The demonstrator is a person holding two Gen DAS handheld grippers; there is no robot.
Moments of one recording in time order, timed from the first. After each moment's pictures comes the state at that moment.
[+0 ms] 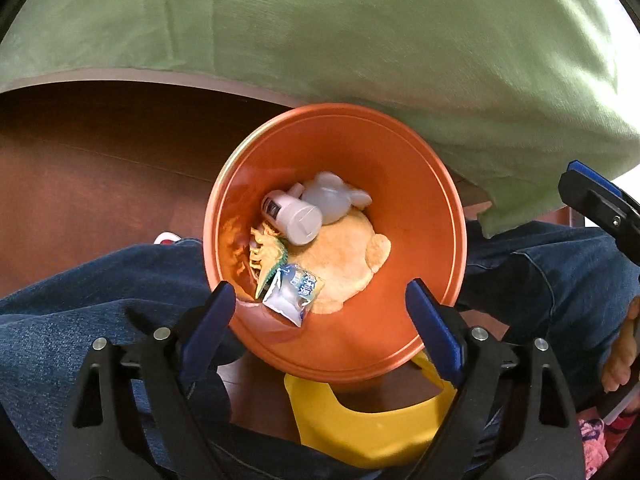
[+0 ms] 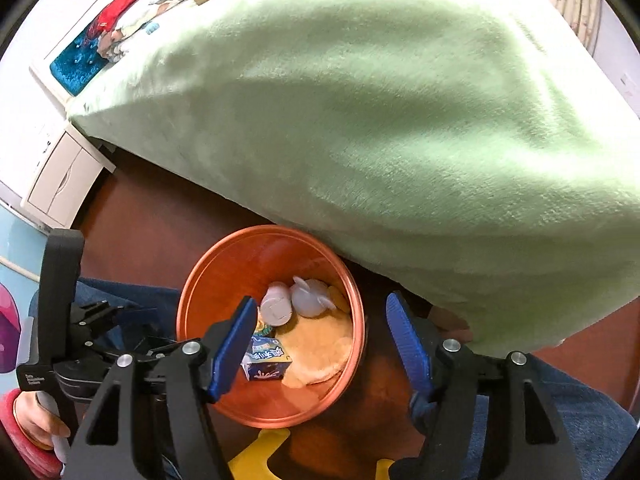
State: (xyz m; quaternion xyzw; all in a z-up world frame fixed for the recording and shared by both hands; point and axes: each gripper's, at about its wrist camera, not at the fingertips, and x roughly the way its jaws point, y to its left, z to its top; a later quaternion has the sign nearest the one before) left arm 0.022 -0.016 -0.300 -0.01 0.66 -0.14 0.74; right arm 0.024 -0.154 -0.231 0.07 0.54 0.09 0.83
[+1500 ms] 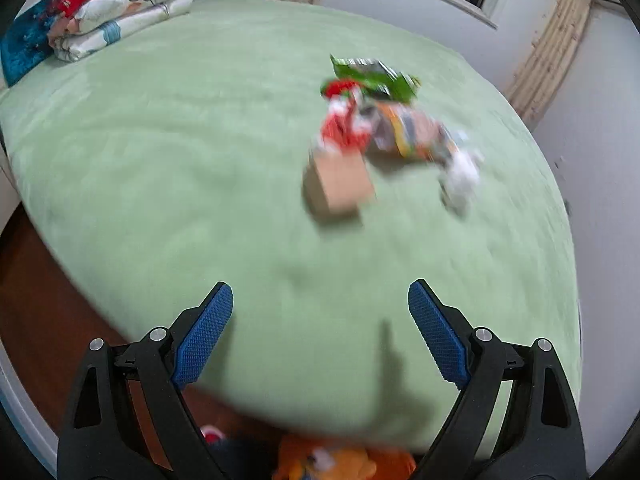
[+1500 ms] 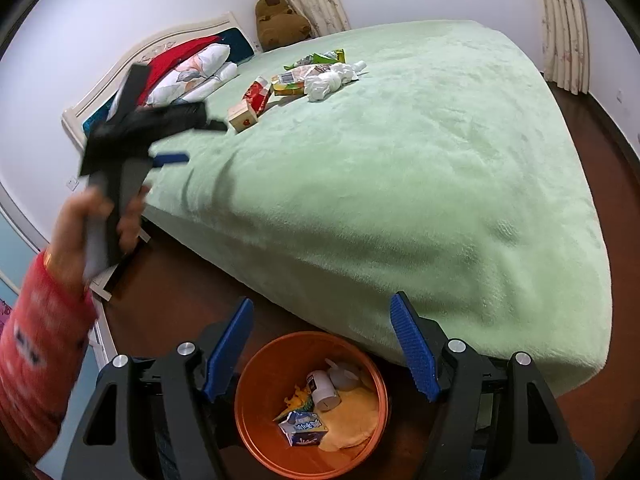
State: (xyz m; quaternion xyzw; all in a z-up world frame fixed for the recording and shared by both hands) left arm 0.252 0.028 -0.106 -0.07 0.45 -0.07 0.89; right arm 0.048 -0.171 -0.134 0.13 0.42 0.12 0.89
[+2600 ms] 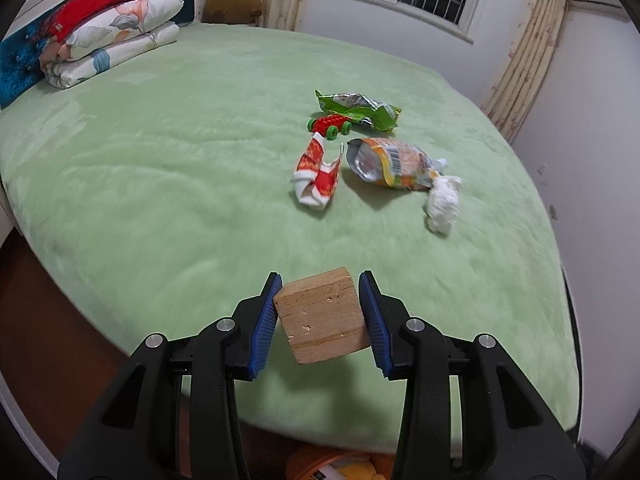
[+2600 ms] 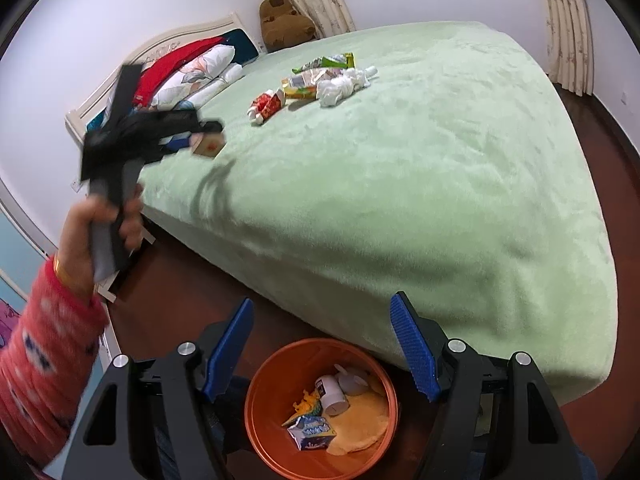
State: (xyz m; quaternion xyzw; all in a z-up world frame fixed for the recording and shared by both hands) left arm 0.224 0.040 -0.089 -0.06 0.40 -0.11 0.91; right arm 0.057 -0.162 -0.121 0.13 0.42 0.13 0.89
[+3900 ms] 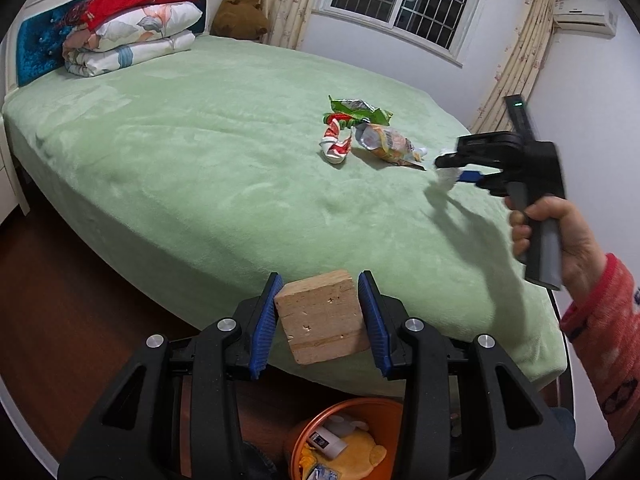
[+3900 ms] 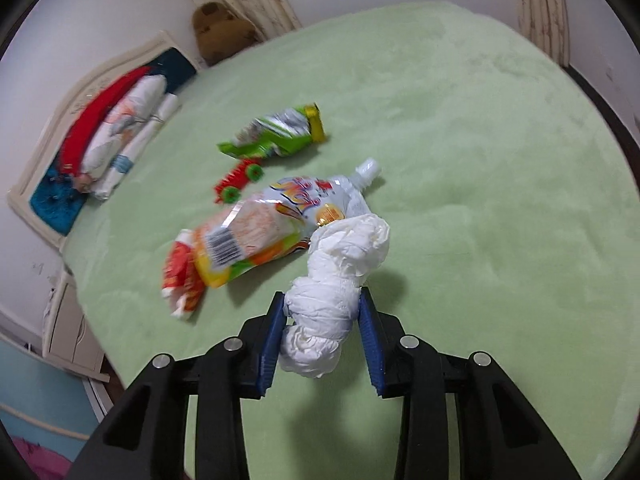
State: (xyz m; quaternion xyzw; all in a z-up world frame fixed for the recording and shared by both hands) left arm 0.111 0.089 -0.095 -0.09 0.36 -0.12 0.92; right arm 0.332 -0.160 -0.077 0.19 0.44 0.05 0.88
